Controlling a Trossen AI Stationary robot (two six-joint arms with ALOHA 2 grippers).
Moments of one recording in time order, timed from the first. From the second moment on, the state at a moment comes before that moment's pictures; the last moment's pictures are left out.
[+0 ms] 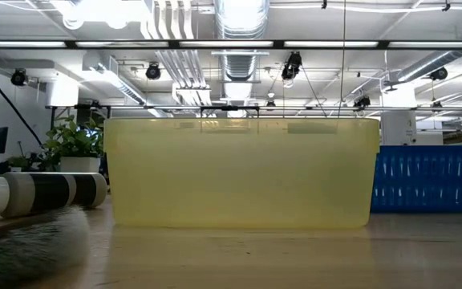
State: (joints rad) left arm -0.18 0.76 1.09 -0.37 -0.04 -0.34; right arm 0.50 1.14 1.40 -0.71 -0.36 1.02
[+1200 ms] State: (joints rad) left arm -0.18 0.77 1.09 -0.36 -0.03 -0.23; right arm 0.78 1.82 1.48 -0.47 -0.30 0.87
